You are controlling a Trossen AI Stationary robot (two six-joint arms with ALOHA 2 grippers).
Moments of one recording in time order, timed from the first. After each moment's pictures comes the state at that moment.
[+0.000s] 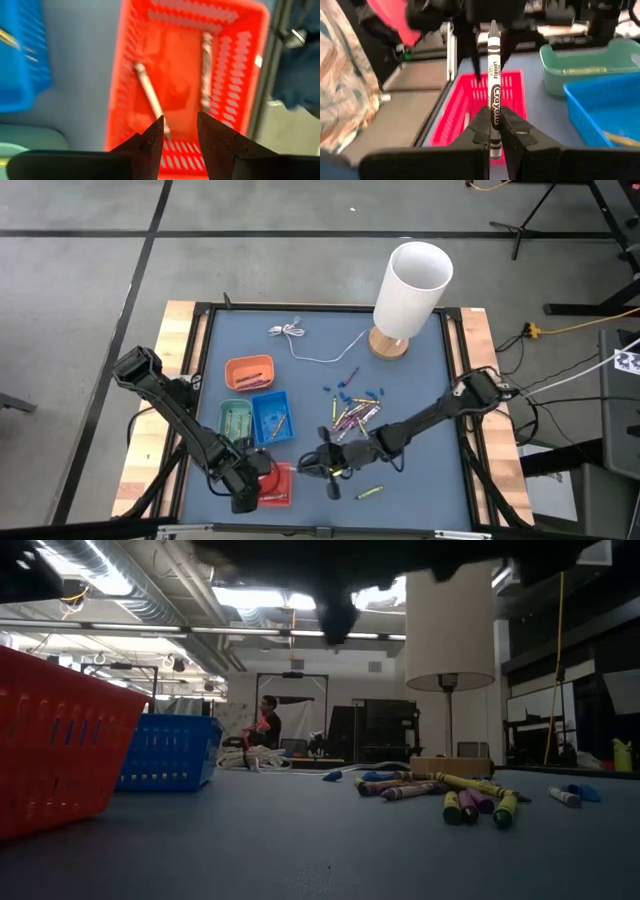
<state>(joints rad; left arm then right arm) -0.74 1.66 1.16 -0.74 -0.08 -0.96 0.46 2.02 1.15 0.63 0.19 0.25</state>
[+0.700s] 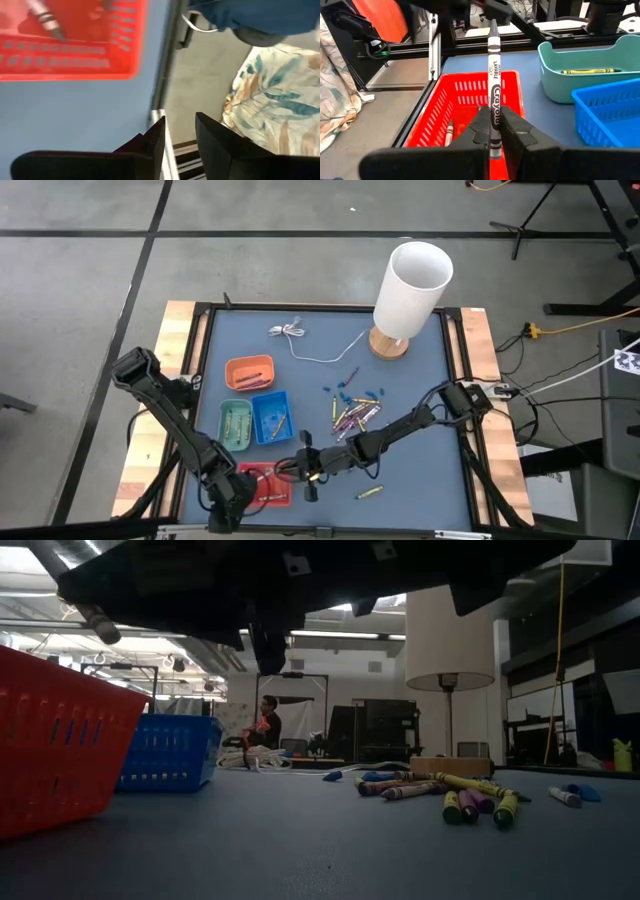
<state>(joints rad) -0.81 1.65 1.19 -0.69 0.38 -1.09 0.44 2.22 1.38 0.58 0.22 0.23</state>
